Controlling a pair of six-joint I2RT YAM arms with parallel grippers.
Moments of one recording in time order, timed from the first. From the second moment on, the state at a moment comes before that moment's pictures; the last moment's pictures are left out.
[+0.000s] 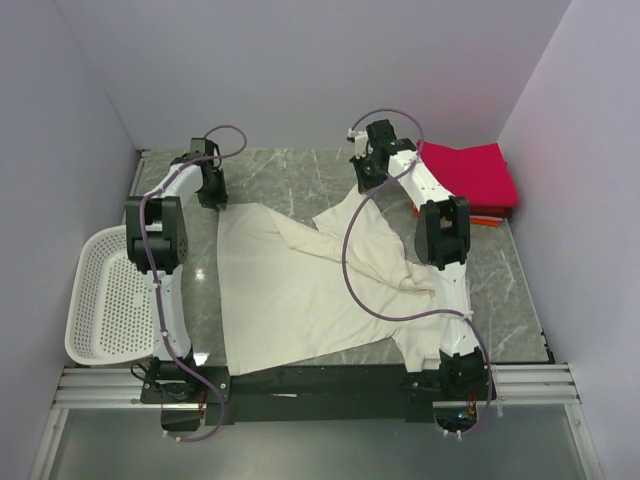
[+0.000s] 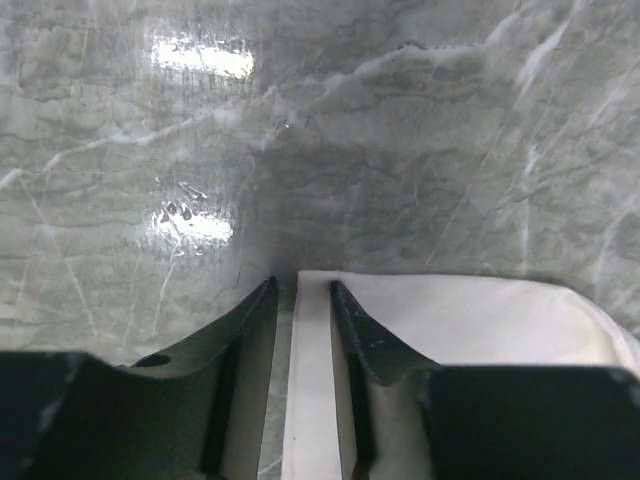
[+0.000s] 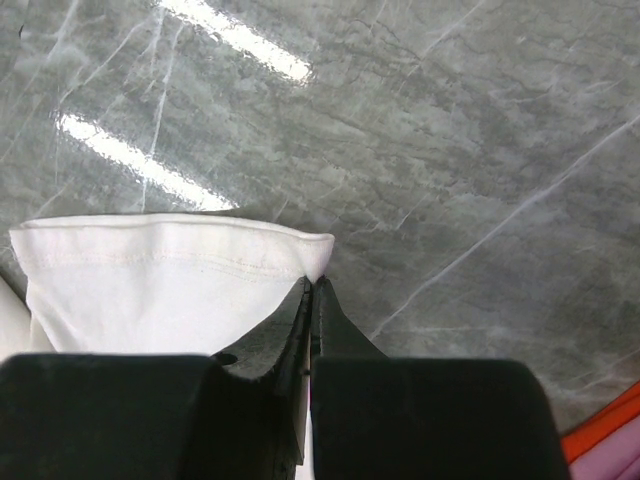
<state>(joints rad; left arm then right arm) -0.02 2.26 1.80 -0.62 0.00 -0.20 0.27 2.45 2.26 -0.82 -0.20 -0.17</state>
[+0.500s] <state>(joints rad) -0.12 2.26 1.80 -0.63 -0.20 -0.15 0.27 2.34 2.25 -0.84 -0.23 -0.17</state>
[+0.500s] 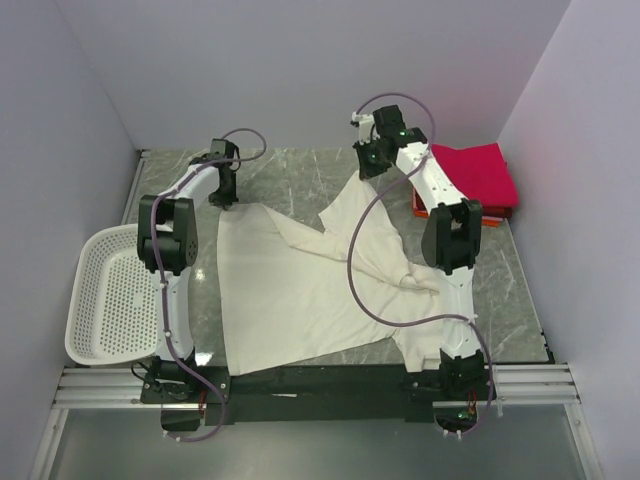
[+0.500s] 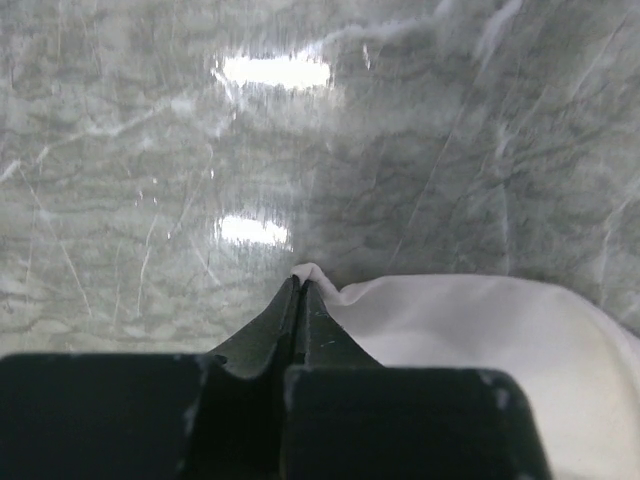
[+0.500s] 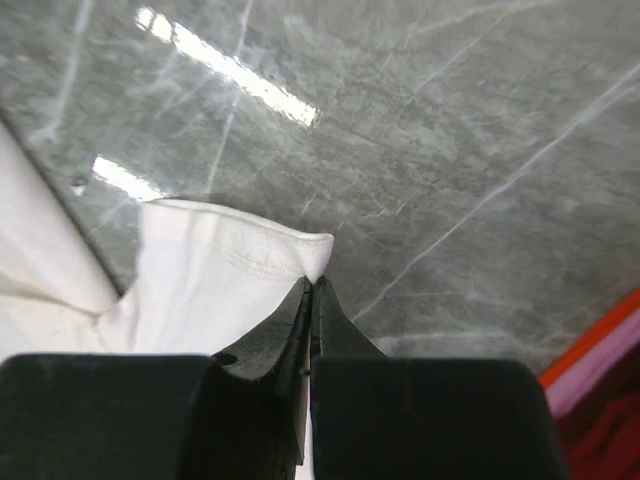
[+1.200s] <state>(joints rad) -0.11 1.18 1.65 -0.34 -0.22 -0.17 0.26 1.73 2.31 -0.83 -0.25 -0.22</state>
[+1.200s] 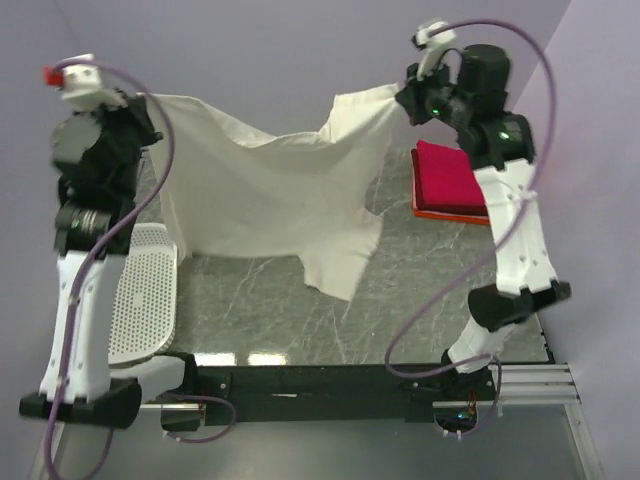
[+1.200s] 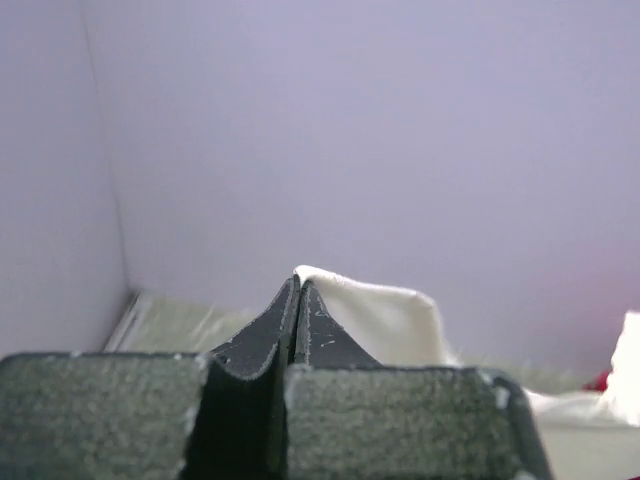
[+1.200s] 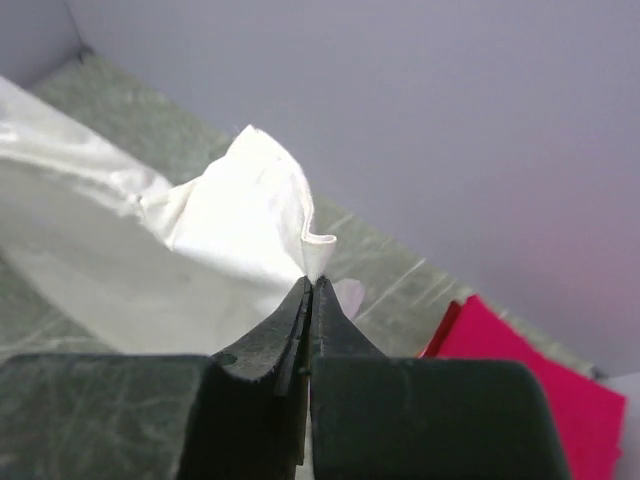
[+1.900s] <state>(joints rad) -0.11 0.70 1.55 -0.21 -0.03 -0.28 0.26 1.14 2.43 -0.68 -0.11 -0.19</state>
